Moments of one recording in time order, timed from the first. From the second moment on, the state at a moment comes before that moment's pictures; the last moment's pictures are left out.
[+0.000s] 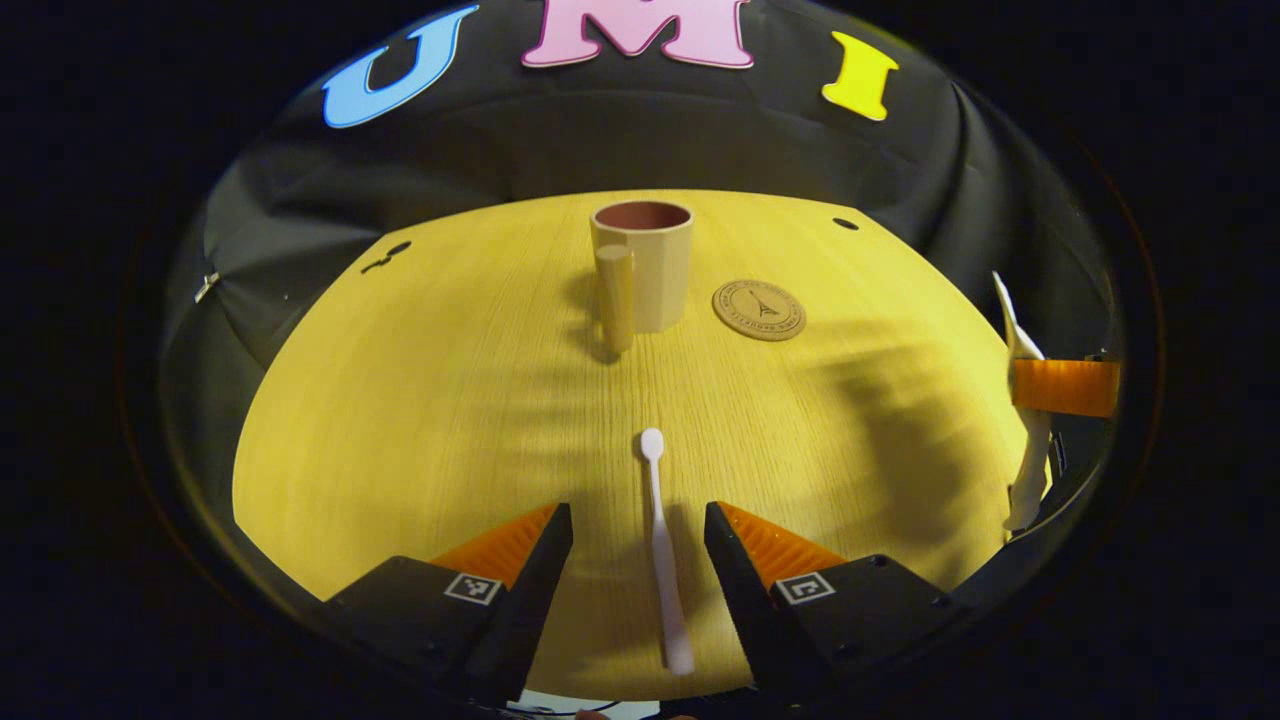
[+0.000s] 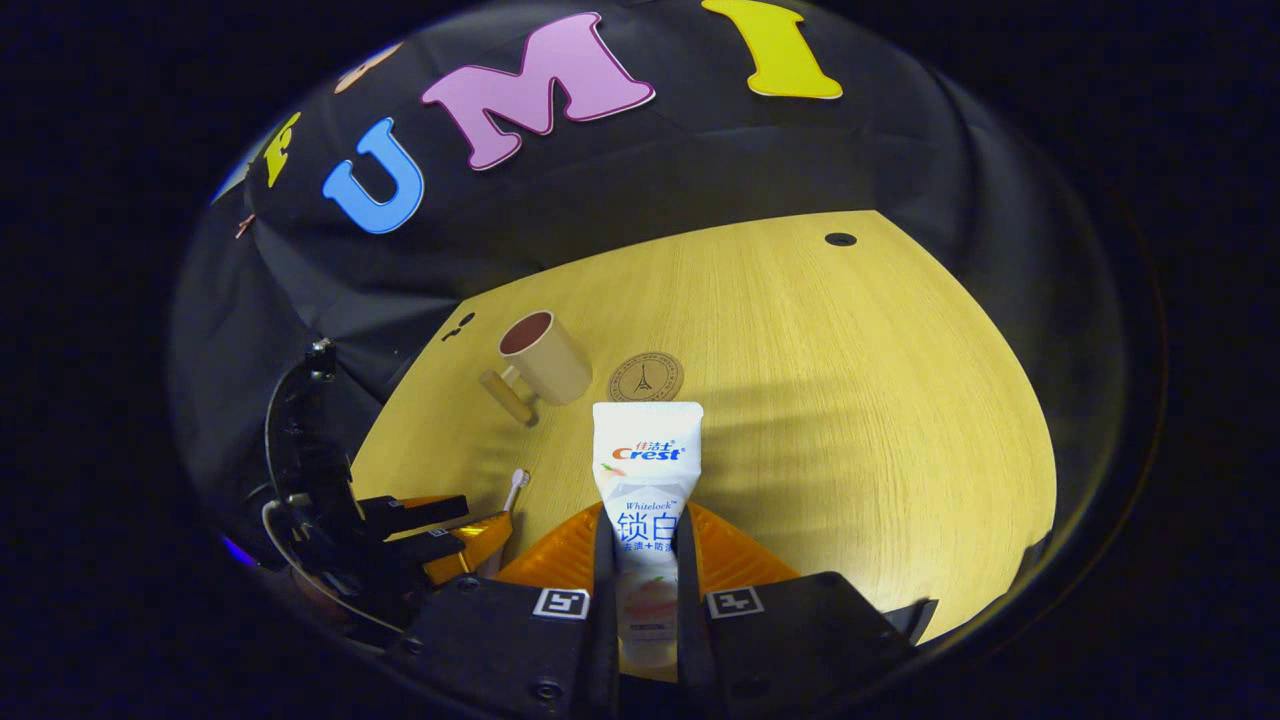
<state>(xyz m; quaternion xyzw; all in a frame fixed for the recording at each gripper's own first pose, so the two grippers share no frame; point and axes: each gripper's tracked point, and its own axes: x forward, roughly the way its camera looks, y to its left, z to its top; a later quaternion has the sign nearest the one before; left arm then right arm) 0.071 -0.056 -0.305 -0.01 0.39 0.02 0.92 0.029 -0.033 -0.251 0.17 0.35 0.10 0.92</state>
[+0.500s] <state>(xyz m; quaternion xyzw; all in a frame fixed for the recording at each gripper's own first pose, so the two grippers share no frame) 0.079 -0.064 -0.325 -0.01 0.43 0.01 0.90 0.043 -0.048 -0.258 0.18 0.35 0.12 0.91</state>
